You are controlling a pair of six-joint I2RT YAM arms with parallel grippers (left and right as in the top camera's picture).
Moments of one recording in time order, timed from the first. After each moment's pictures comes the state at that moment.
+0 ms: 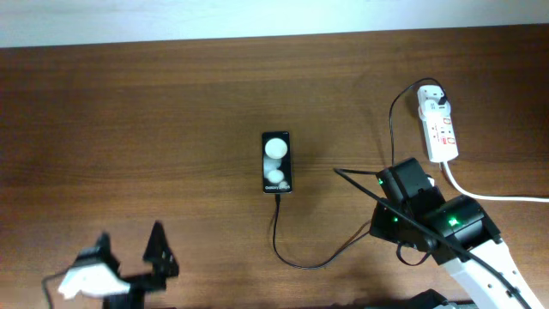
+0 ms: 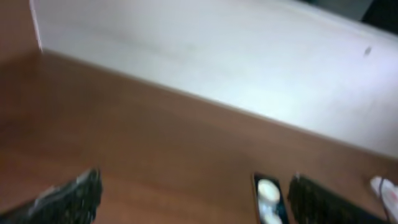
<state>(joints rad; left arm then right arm) 0.00 0.01 0.63 -0.76 -0.05 -0.30 0.40 1.03 0.99 -1.29 0.08 0.76</state>
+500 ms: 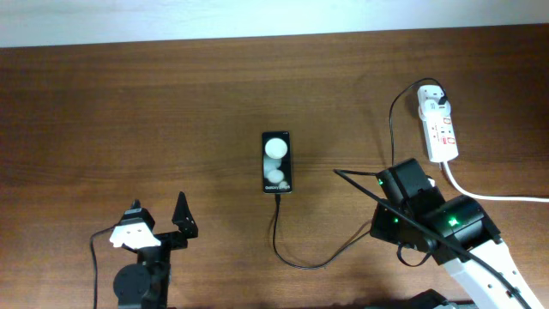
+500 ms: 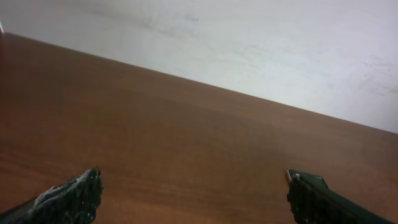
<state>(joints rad) 0.00 0.01 0.03 -0.12 -0.03 -0.24 0.40 1.03 0.99 -1.30 0.08 0.76</state>
